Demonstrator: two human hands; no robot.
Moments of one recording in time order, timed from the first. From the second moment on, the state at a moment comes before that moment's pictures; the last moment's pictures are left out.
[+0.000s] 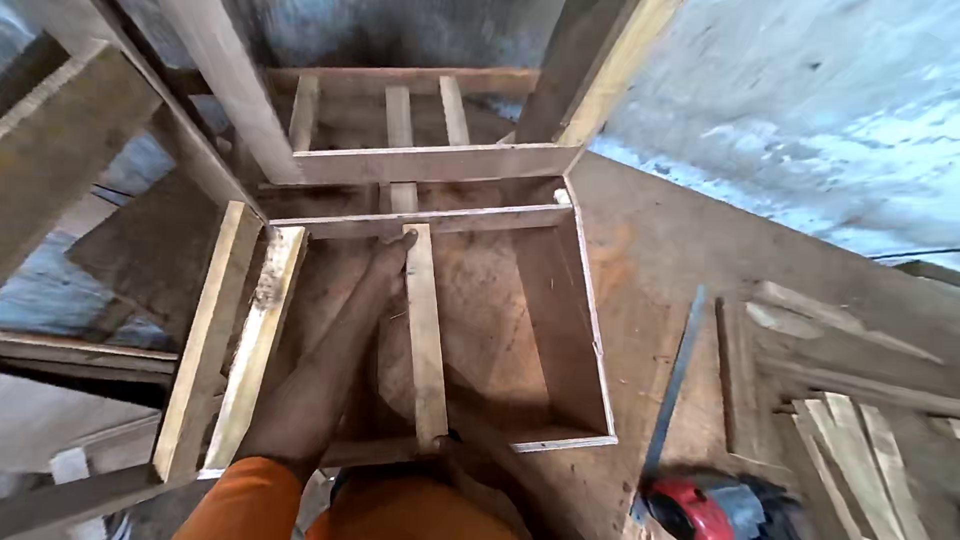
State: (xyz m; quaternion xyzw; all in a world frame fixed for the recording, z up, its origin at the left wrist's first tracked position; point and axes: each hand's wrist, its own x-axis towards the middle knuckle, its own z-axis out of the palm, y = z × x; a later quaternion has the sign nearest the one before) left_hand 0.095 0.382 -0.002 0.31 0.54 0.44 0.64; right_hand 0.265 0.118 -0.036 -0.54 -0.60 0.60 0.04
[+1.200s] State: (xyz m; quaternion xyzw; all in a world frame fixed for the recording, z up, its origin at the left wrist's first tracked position) left_hand 0.107 0.387 -0.019 0.31 0.58 0.45 0.61; right_hand 0.254 0.105 -0.037 -0.60 -0.63 0.49 0.06
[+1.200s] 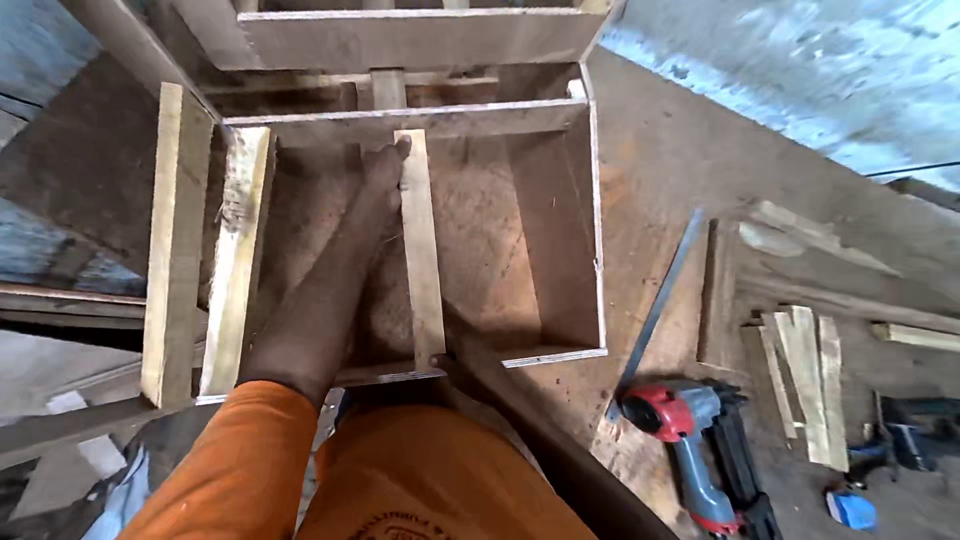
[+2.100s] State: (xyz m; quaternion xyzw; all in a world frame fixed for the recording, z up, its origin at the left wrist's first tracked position) left_hand 0.121 0.378 0.005 0.33 0.66 0.40 0.55; right_hand 0.256 0.108 -0.043 -0.59 -0.61 0.52 0.03
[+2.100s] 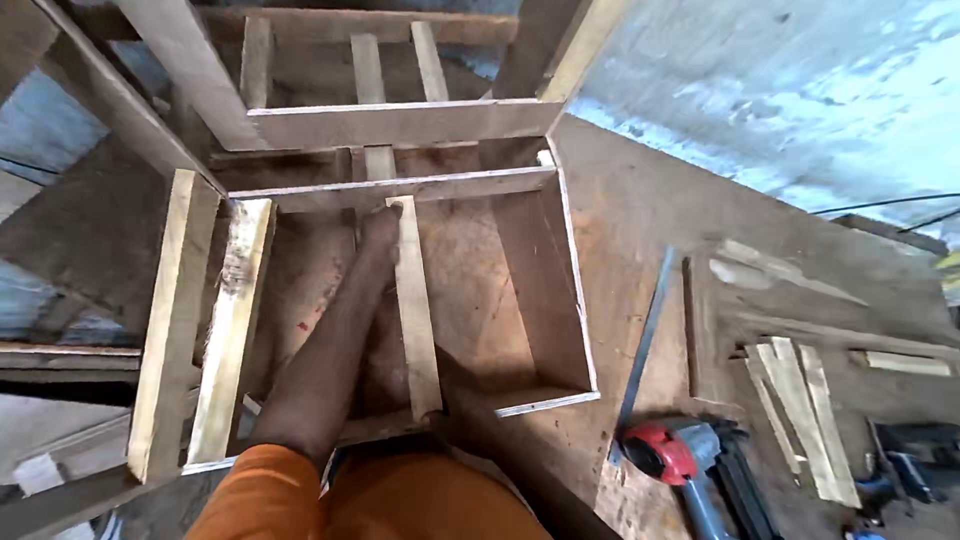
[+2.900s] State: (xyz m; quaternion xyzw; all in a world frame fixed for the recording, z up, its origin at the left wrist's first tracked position) left_hand 0.126 0.350 0.053 0.31 0.67 0.39 0.55; right_hand 0.249 0.107 -0.034 -0.62 -0.62 0.47 -0.01
